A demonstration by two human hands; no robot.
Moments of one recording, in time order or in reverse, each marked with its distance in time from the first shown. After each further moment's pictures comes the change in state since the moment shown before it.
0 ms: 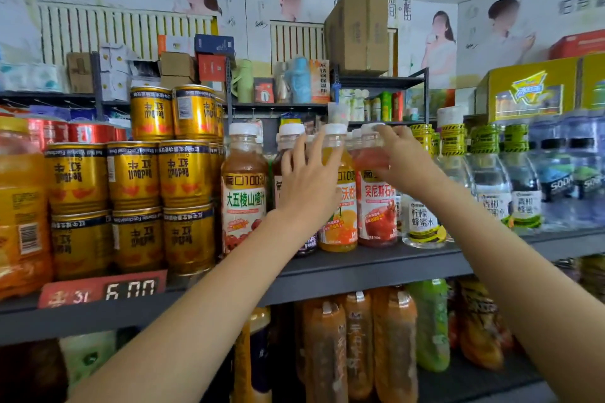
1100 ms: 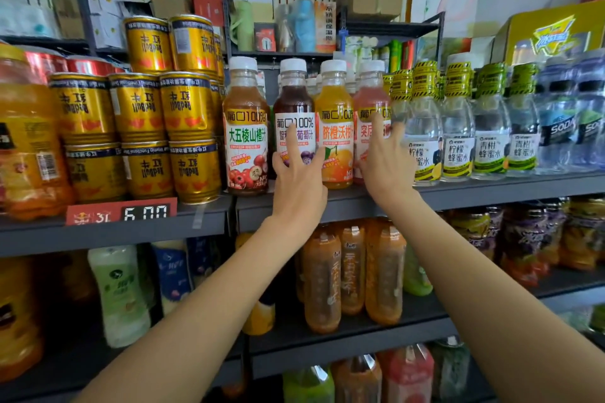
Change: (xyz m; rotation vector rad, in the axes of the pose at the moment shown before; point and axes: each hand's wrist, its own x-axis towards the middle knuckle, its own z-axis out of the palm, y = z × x) left_hand -0.080 0.016 0.036 -0.149 -0.085 -0.240; right_hand -0.060 -0.009 0.078 -0.204 0.182 0.228
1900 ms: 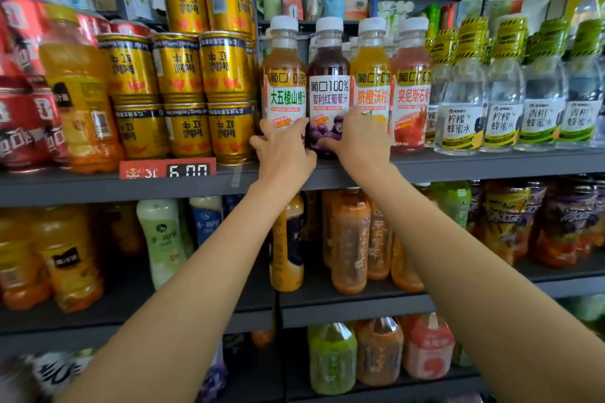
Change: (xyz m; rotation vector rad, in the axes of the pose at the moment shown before) left_hand -0.010 -0.047 -0.025 -0.115 -0.039 -0.322; right_hand -0.036 -0.071 -0.011 0.248 -0.239 -0.124
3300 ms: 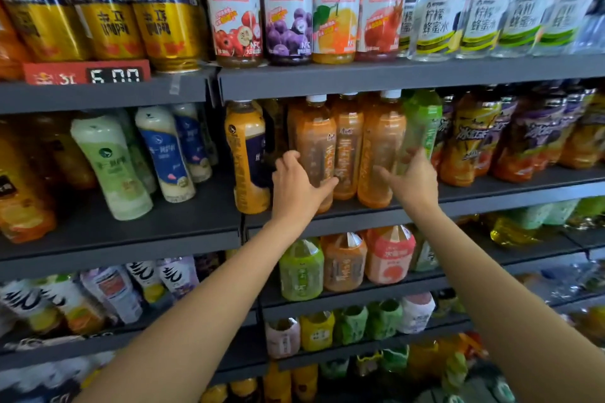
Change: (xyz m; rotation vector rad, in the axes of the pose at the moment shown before) left_hand -0.115 -0.020 0.134 -0.302 -0.183 -0.071; right_hand -0.130 0.168 0.056 0.253 -0.106 0.497
